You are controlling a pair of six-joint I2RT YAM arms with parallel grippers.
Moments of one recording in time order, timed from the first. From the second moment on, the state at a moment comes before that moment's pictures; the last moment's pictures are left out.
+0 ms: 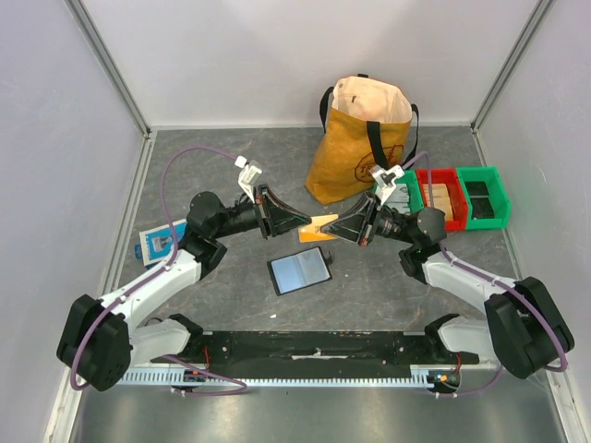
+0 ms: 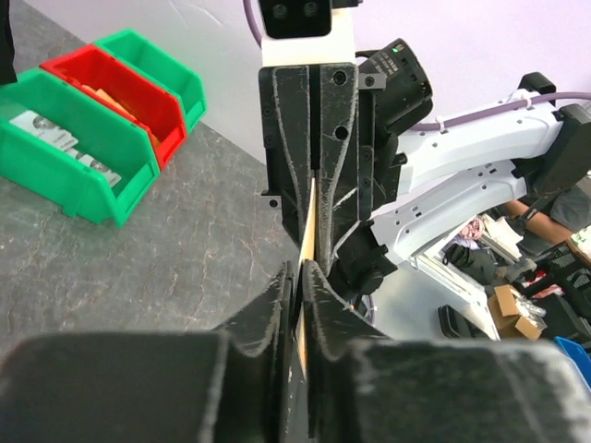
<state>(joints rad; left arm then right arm) -0.53 1.14 0.66 0.66 0.80 -0.72 0.45 1.24 0.50 1.15 -0.92 1.01</state>
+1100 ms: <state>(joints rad) -0.78 0.96 0.38 0.94 0.08 -1.06 0.84 1.20 0.29 1.31 -0.14 0.89</state>
